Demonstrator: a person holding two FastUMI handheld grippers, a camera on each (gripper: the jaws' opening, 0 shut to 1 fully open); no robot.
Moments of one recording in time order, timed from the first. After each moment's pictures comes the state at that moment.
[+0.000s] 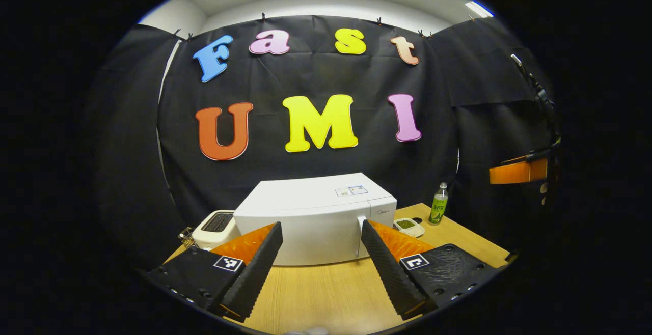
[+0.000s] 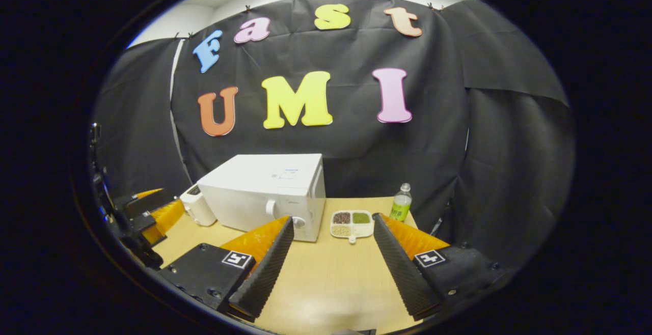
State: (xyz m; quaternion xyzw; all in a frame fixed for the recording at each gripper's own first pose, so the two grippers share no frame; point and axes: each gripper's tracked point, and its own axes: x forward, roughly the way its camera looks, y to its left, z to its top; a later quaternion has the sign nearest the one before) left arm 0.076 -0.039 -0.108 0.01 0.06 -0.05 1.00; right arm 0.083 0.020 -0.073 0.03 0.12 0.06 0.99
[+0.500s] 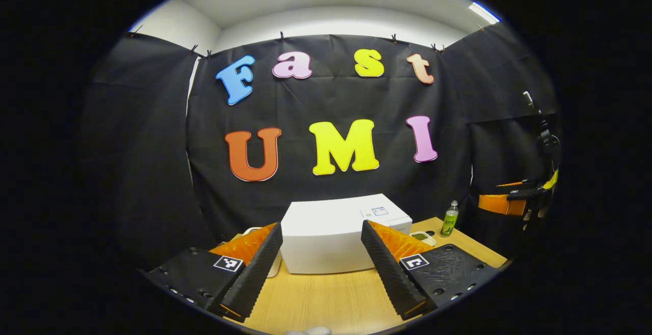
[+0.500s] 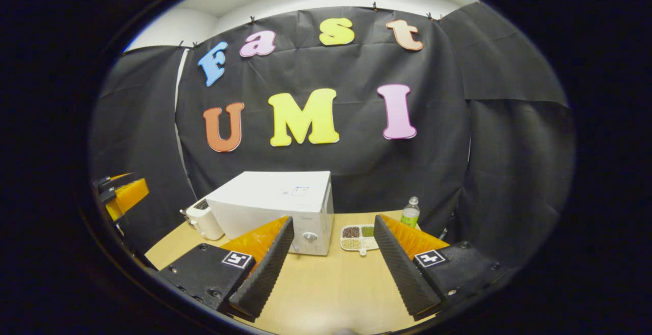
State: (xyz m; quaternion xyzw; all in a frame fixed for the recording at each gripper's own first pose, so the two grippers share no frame) left arm 0.028 0.018 -0.027 0.02 0.03 0.00 1.00; right arm 0.076 0.050 -0.043 0.04 0.06 0.06 1.00
